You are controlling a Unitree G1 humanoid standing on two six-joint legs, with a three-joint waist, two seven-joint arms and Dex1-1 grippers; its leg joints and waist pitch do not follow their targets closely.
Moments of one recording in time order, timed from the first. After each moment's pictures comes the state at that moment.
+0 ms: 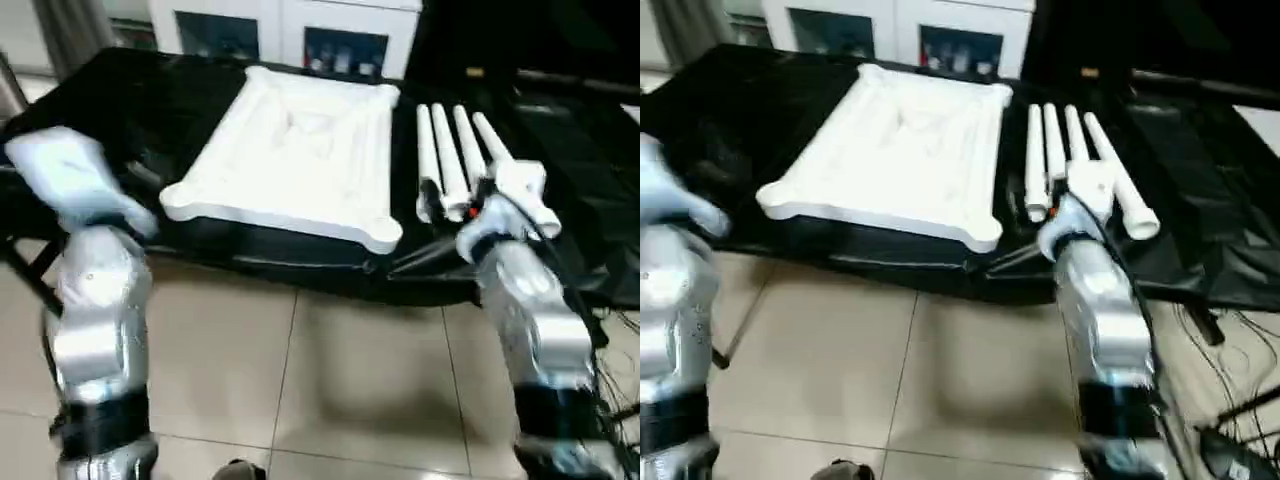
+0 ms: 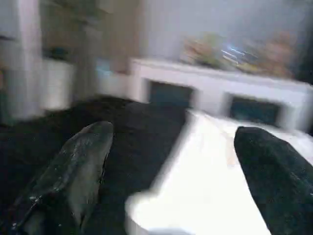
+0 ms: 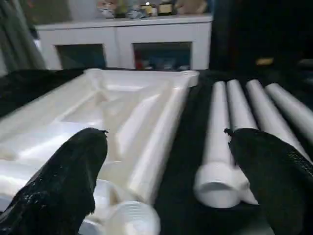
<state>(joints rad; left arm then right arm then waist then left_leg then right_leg) -0.31 0.15 0.22 -0.19 -0.14 0.32 -0.01 -0.44 -0.10 -0.13 0.00 0.21 0.44 0.07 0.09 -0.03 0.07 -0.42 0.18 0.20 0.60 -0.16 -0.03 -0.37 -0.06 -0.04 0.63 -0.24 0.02</state>
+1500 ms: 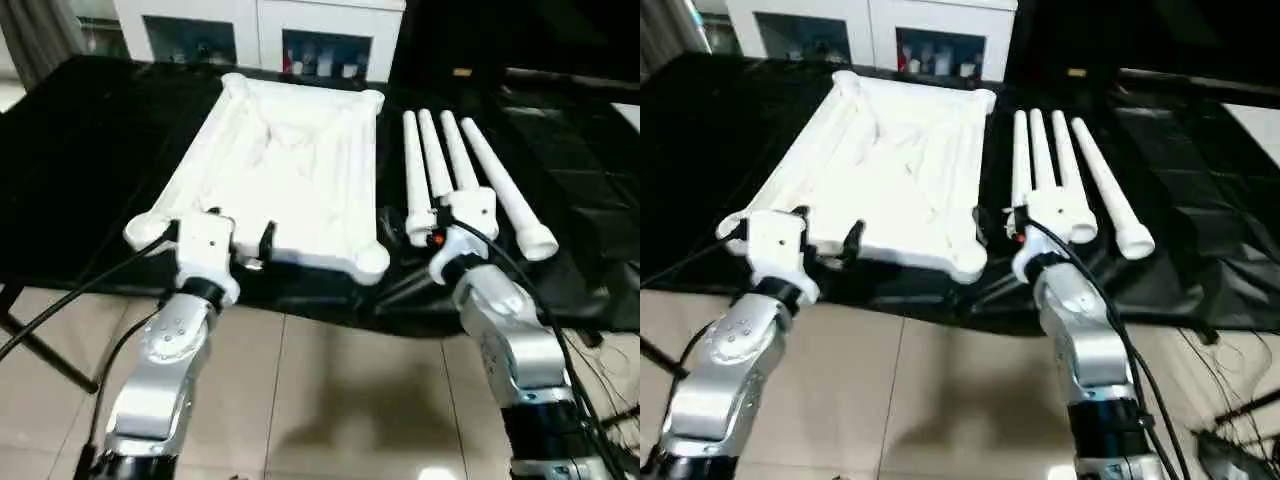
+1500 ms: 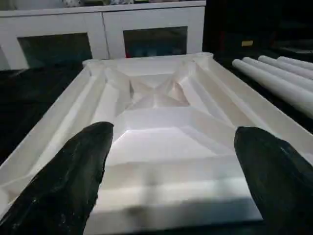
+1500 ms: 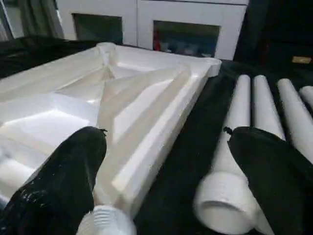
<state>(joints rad) -0.14 0.15 -0.02 -0.17 -0.05 0.27 -0.12 -0.35 -0.13 0.01 0.05 0.14 0.31 0.20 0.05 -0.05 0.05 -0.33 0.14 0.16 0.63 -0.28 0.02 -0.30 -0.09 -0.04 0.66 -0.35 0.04</state>
